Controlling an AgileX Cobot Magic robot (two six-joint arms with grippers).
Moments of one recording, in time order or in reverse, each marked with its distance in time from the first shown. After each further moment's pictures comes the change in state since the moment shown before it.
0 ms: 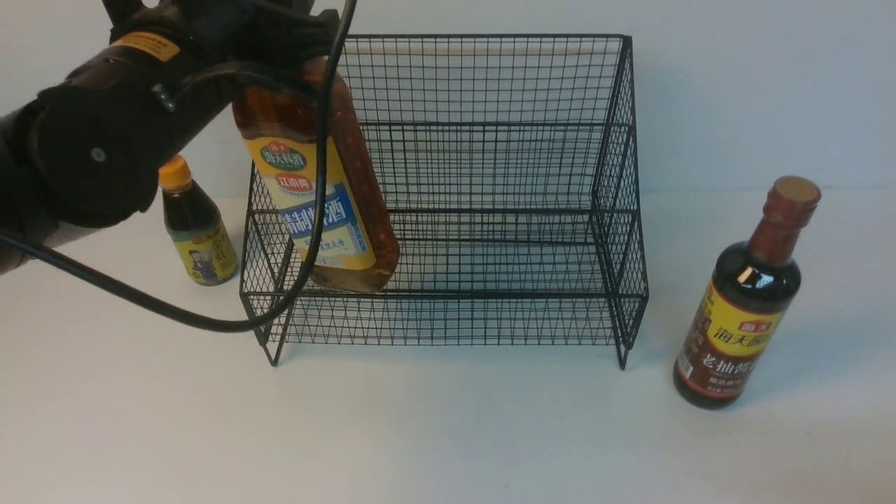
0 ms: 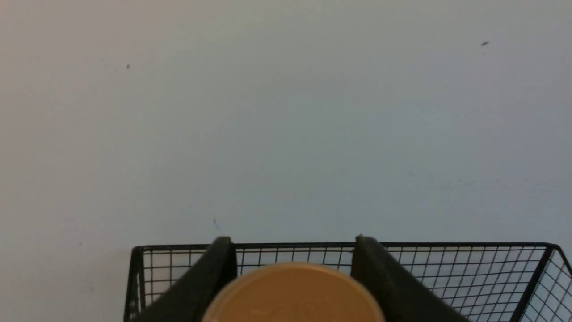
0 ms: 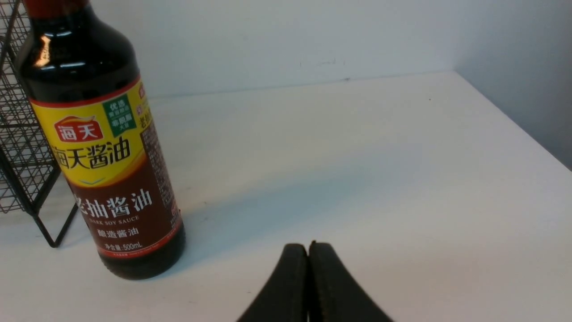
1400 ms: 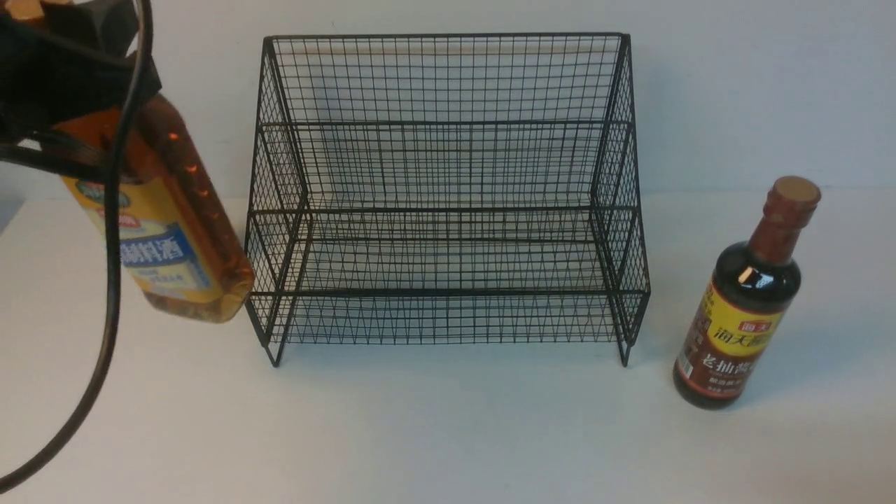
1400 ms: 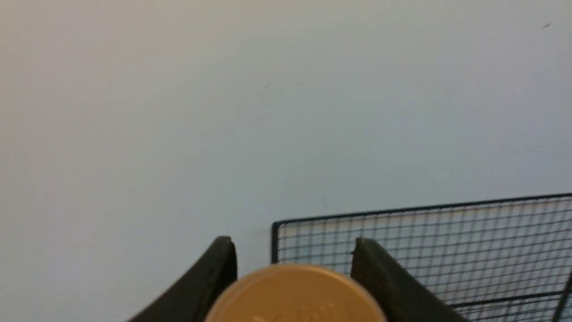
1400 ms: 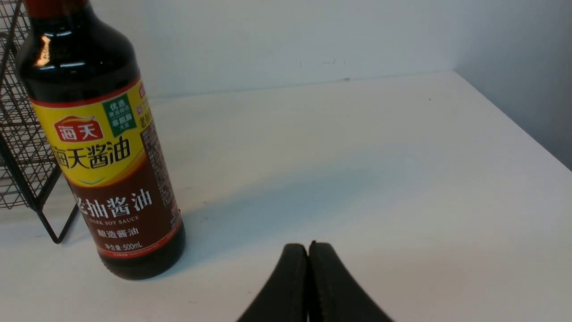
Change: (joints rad) right arm 0.000 0.000 0.000 0.000 0.000 0.000; left arm 0.179 -0.358 0.171 0.361 0.222 -0.186
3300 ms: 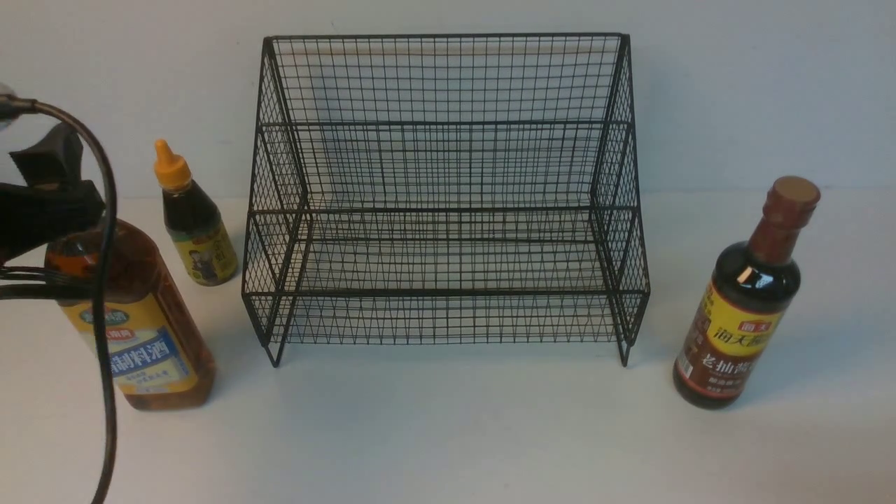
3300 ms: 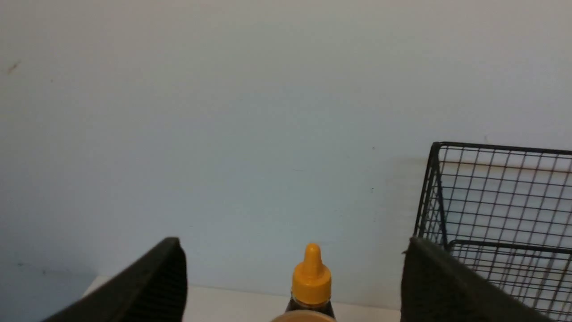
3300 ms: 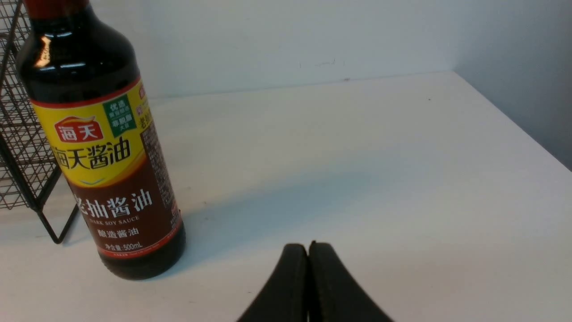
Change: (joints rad) right arm 0.000 0.000 0.000 0.000 0.000 0.000; left arm 0.140 0.025 0.372 -0.195 -0.389 0.087
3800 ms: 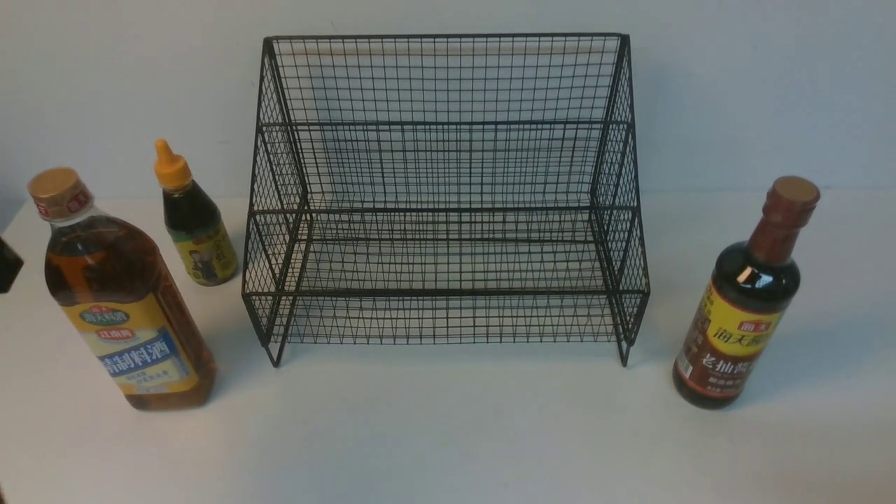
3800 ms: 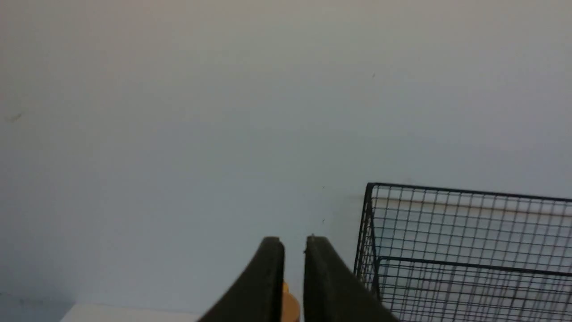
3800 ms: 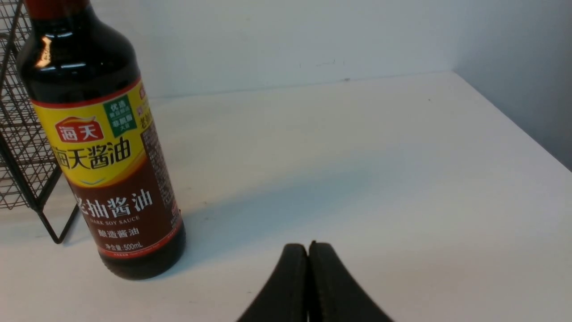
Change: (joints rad) right arm 0.000 0.000 0.000 0.000 0.000 0.000; left arm 0.000 -0.373 0.073 0.000 0.211 0.000
